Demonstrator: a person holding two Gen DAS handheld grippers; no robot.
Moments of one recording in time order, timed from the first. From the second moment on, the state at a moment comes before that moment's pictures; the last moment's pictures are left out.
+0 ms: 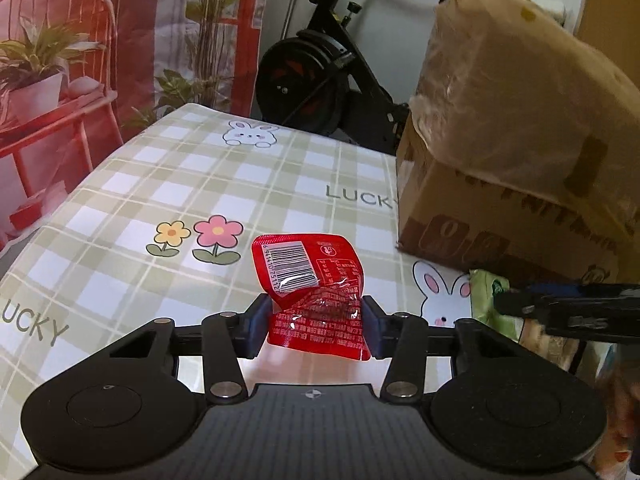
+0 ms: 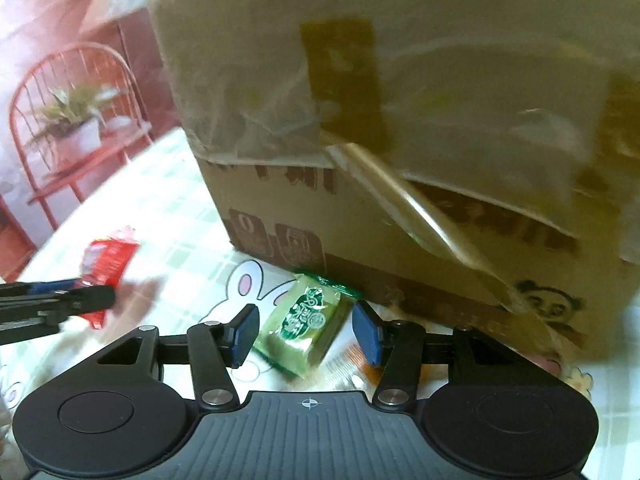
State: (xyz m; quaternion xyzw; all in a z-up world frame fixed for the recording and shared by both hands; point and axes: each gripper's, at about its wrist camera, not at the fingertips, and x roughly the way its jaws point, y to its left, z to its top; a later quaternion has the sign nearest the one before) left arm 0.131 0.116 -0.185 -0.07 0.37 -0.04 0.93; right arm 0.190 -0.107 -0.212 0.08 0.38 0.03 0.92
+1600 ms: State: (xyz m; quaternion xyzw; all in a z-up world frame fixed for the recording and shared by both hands) left arm 0.101 0.062 -0.073 -0.05 0.25 -0.10 0.96; right arm 0.060 -0.143 -0.108 0.06 0.17 0.05 0.98
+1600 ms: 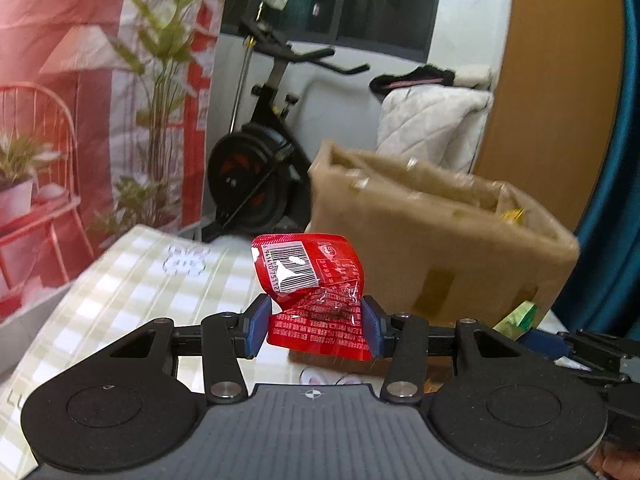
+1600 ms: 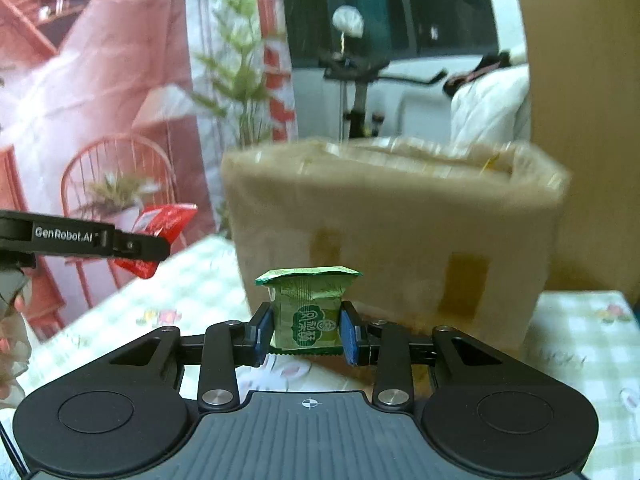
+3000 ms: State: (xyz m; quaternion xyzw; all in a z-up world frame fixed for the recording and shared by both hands) left arm 0.194 0.002 -0.032 -0.01 0.22 -0.15 0.96; right arm 0.113 -0.230 -0.053 0.05 0.14 -0.03 0.99
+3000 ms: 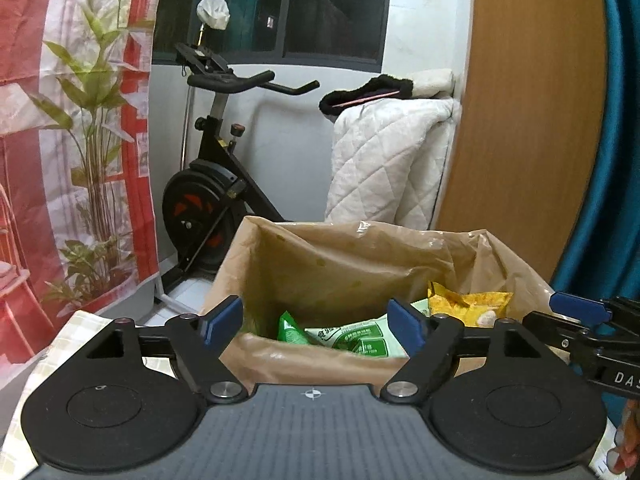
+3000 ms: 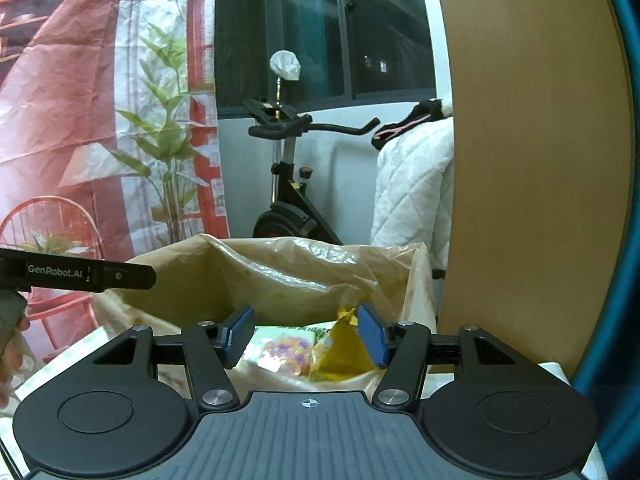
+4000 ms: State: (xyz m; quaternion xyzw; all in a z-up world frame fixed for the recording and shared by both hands) left arm 0.103 0.033 -0.103 -0.03 0.30 -0.15 0.94; right arm 0.019 -0.206 -0.118 0.08 0.22 -0.04 0.97
